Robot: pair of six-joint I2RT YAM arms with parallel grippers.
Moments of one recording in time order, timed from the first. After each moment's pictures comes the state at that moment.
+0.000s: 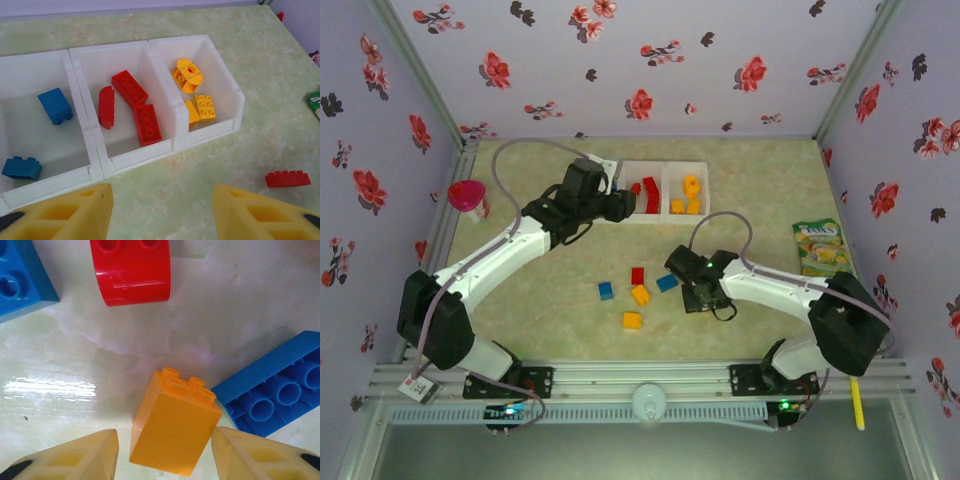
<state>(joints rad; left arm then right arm) -0.66 1.48 1.23 -0.35 -0.01 -0.32 0.86 1.43 0.81 -0.86 0.17 0.70</state>
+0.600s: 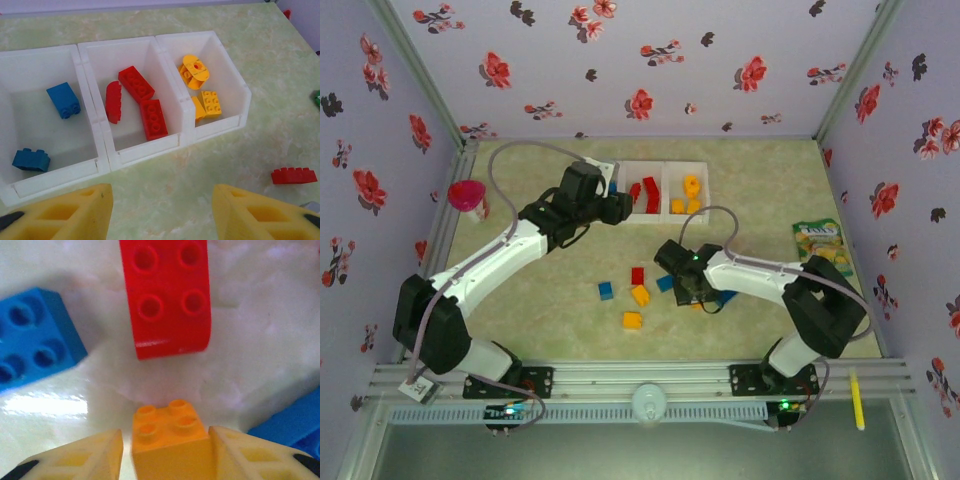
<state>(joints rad) -0.66 1.46 1.21 -0.36 -0.03 -0.32 0.86 1.57 0.89 -0.79 0.19 0.70</state>
